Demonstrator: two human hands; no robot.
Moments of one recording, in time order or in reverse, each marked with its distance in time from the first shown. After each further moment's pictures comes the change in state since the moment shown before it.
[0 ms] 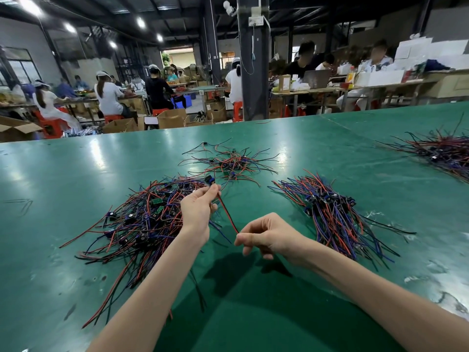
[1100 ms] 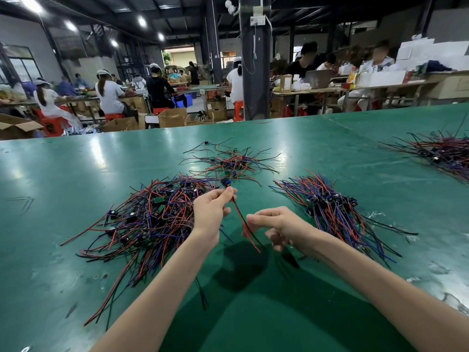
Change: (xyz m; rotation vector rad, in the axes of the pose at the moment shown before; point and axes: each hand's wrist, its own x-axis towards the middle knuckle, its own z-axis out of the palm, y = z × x) left_hand -0.011 -0.009 0.009 0.069 -0.106 0.026; right_hand -0.001 -0.010 -0.017 0.036 0.042 0.091
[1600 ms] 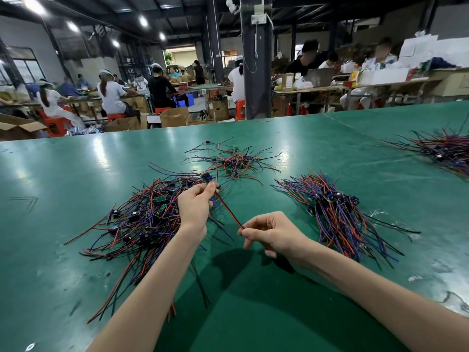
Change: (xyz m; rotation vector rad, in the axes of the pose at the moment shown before) left_hand 0.022 0.004 -0.023 0.105 0.158 0.096; right_hand 0.004 0.019 0.023 0.057 0.087 -0.070
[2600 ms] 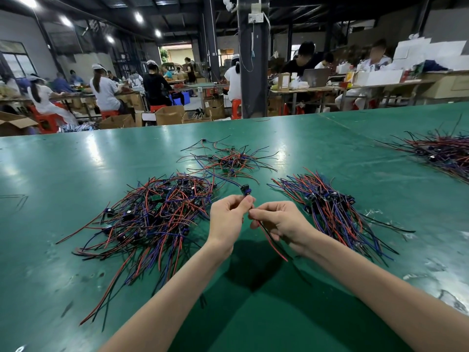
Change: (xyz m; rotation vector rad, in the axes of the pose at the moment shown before) left_hand -0.052 -0.012 0.036 0.074 -0.284 0.046; right_hand 0.009 -0.007 -0.017 0.176 0.167 -0.009
